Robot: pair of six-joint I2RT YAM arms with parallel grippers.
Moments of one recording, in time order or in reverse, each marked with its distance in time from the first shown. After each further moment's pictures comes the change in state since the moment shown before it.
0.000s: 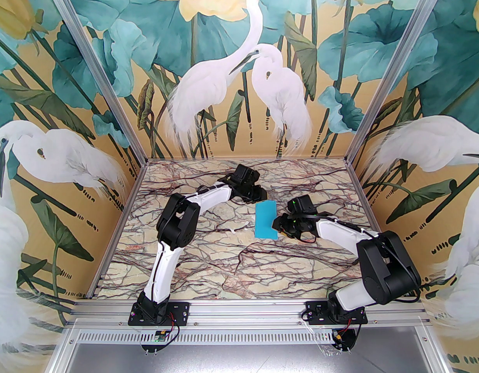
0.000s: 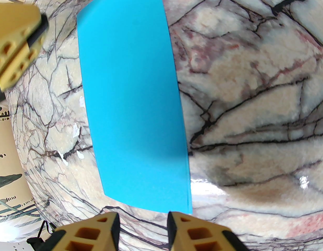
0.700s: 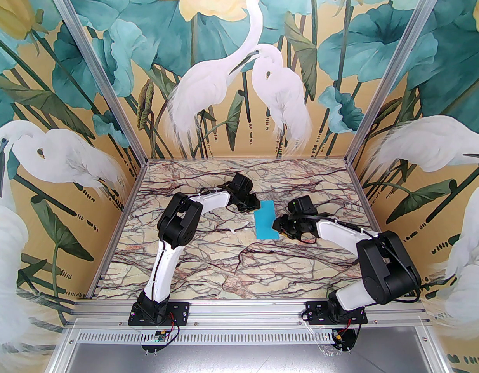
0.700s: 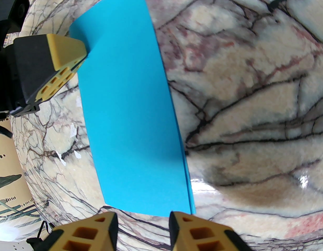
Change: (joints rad) left arm 0.013 -0.018 -0.172 0.050 -0.080 -0.099; right arm -0.005 0.000 -0.017 0.000 0.000 -0.001
